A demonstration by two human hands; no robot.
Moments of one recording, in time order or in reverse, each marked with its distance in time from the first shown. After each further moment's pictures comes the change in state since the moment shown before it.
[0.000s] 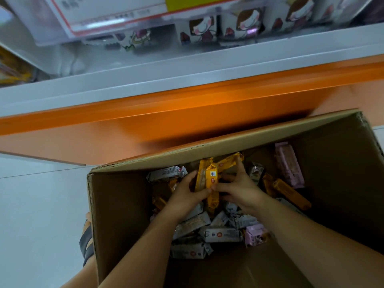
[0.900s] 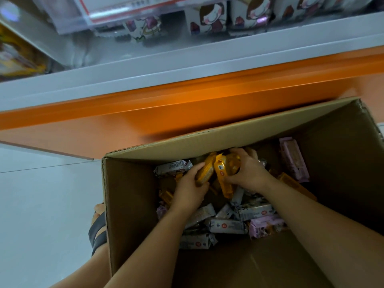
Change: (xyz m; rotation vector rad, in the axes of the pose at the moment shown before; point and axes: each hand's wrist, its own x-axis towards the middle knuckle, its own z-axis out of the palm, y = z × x) left_hand -0.007 0.002 0.001 0.268 0.161 0.097; right_hand 0.006 -0.028 -0.014 -0.920 0.107 -0.154
